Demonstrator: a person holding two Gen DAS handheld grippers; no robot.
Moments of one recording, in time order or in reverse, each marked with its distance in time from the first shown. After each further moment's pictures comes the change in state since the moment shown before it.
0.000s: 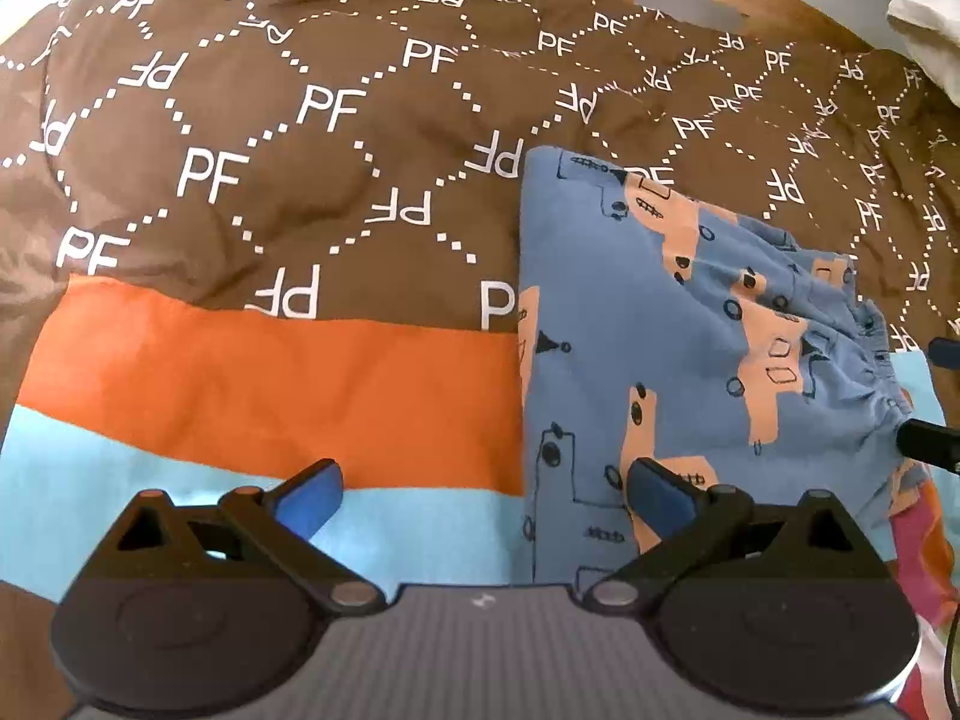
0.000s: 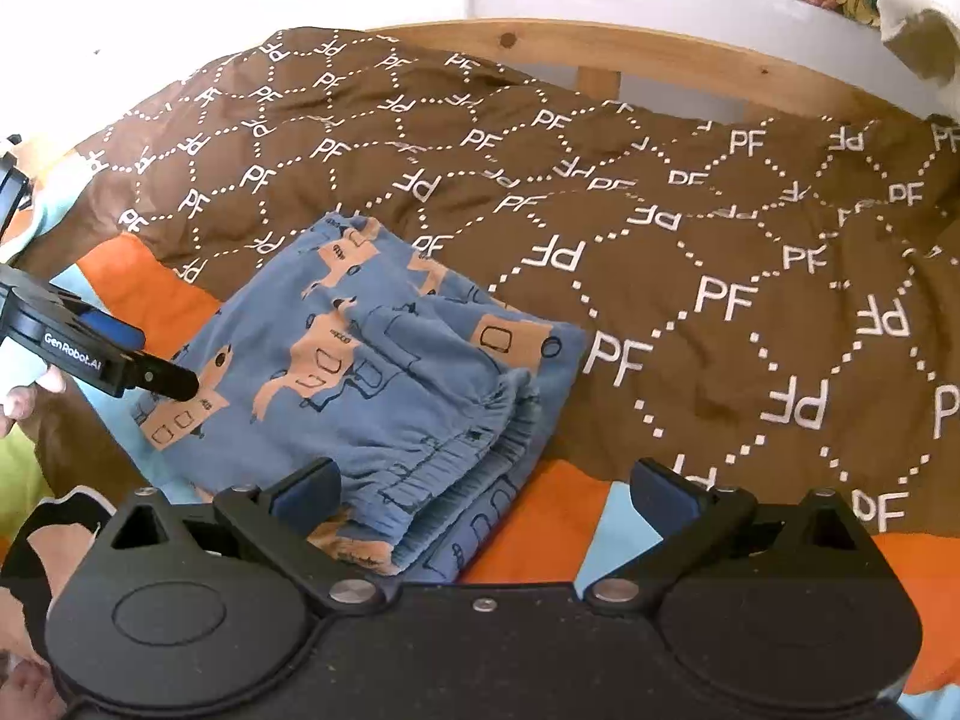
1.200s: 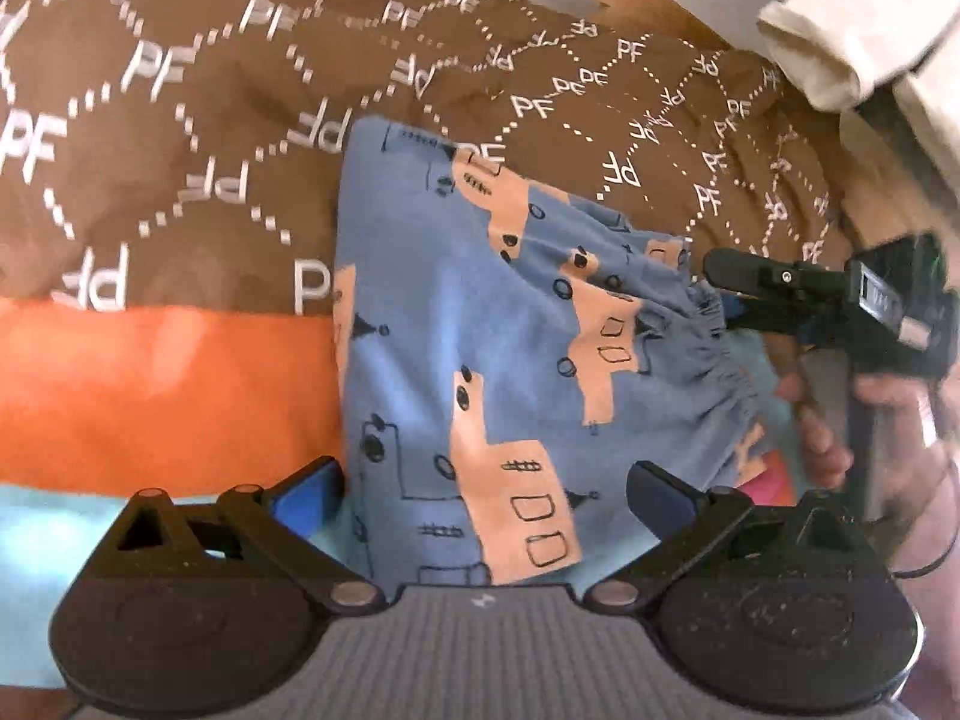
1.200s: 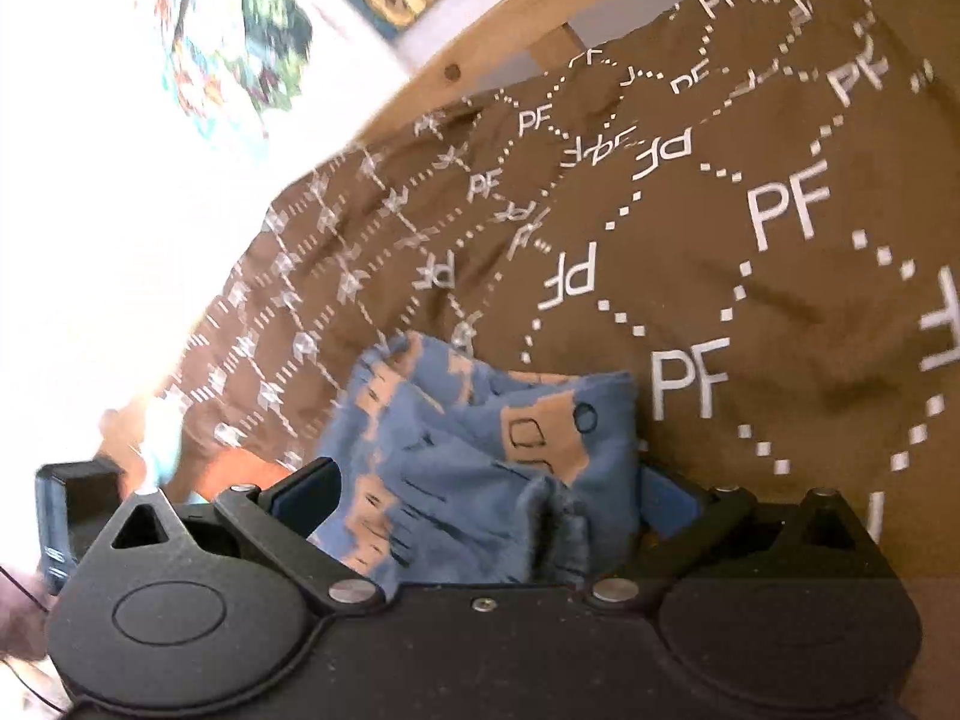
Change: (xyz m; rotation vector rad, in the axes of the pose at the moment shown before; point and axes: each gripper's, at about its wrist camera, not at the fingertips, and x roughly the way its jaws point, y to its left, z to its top) left arm 0.013 0.005 0.008 0.023 0.051 -0.414; right arm 0.065 -0.077 0.009 0.509 -0.094 0.464
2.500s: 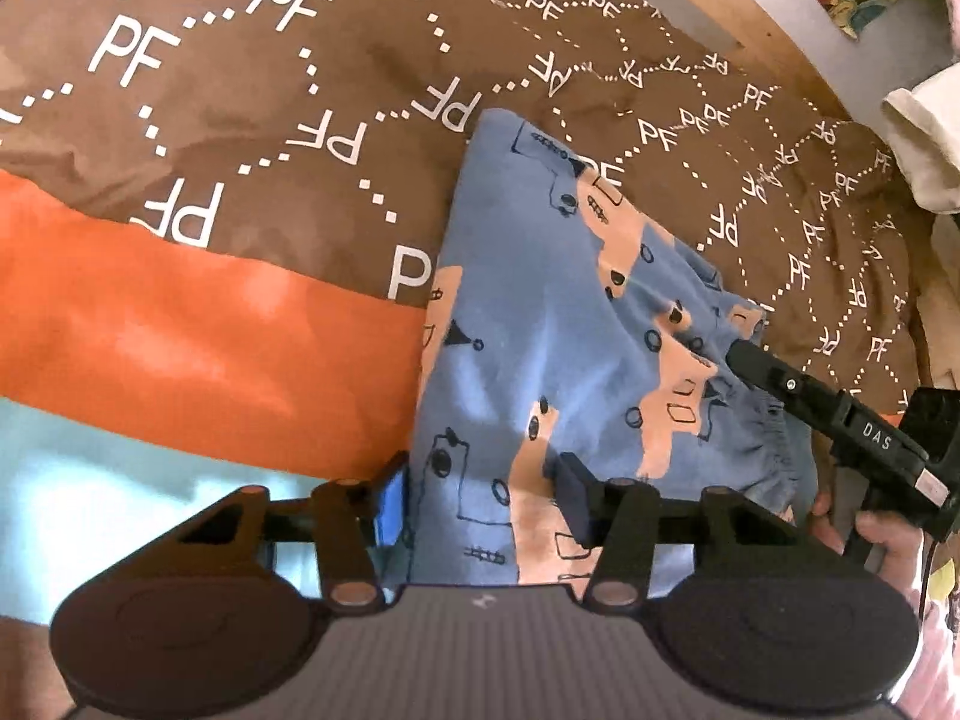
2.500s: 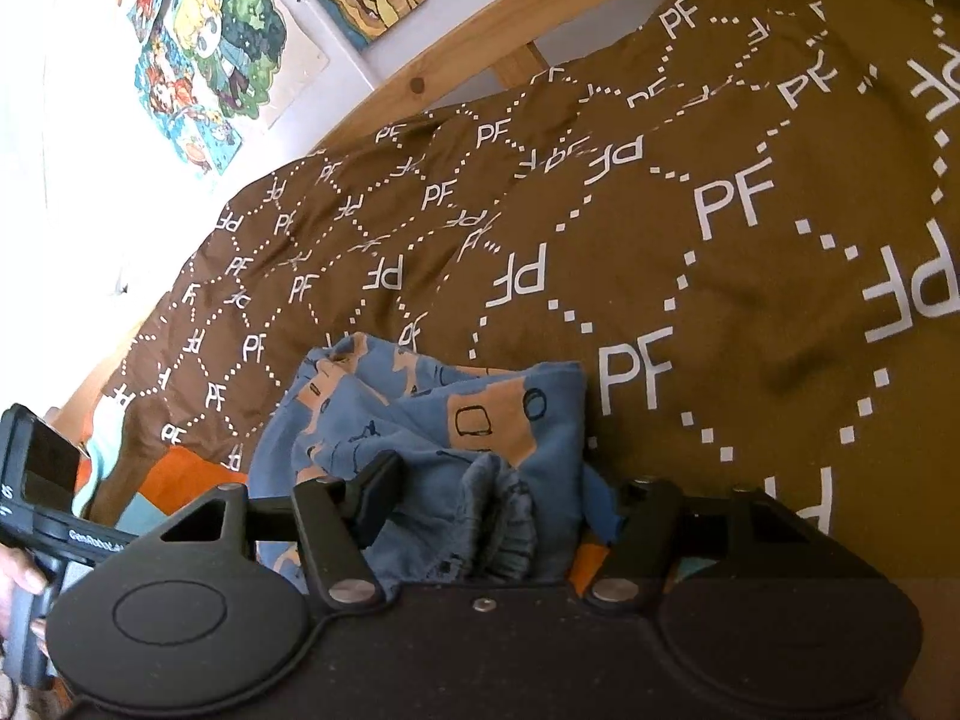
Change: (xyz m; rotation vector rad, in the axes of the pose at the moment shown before) left arm 0.007 0.017 0.015 -0.247 0.036 0.102; right arm 0.002 0.005 -0.016 -0.066 -0.050 -0.148
